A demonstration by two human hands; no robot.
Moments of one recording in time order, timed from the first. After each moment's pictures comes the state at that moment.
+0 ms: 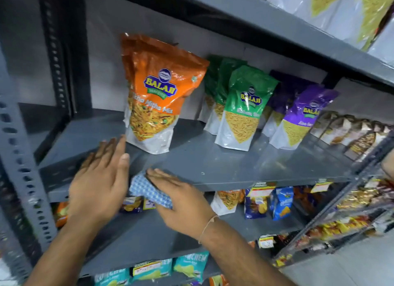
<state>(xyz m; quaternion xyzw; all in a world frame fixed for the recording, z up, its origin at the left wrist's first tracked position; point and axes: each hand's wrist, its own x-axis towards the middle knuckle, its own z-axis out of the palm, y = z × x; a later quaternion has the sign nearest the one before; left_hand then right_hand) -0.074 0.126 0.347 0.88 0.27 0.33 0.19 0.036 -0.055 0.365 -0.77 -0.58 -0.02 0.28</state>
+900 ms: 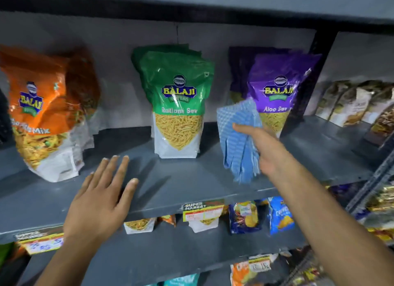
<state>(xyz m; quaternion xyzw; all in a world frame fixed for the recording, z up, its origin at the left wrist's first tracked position) 0.106 -0.028 0.352 0.93 0.29 0.22 0.08 0.386 -0.261 0.457 -0.61 -0.16 0.20 0.75</state>
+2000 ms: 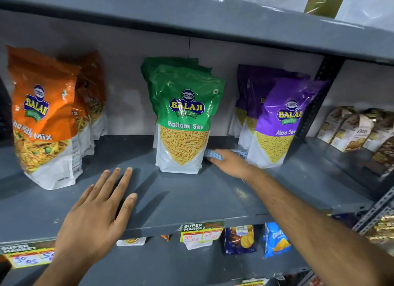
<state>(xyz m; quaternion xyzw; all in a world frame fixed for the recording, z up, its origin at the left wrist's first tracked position) 0.105 -0.027 0.354 0.93 0.28 0.21 0.09 0.460 -0.182 0.400 -0.87 -0.41 0.11 0.25</state>
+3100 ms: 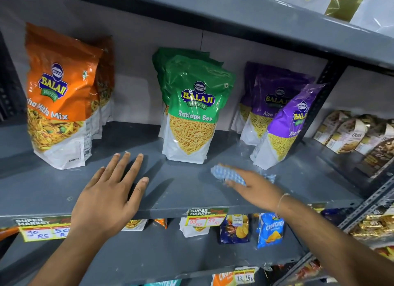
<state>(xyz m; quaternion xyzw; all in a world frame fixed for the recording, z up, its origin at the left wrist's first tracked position) 0.105 -0.029 0.354 0.94 0.29 0.19 0.08 0.386 -0.278 0.398 -0.83 -0.50 0.09 0.25</state>
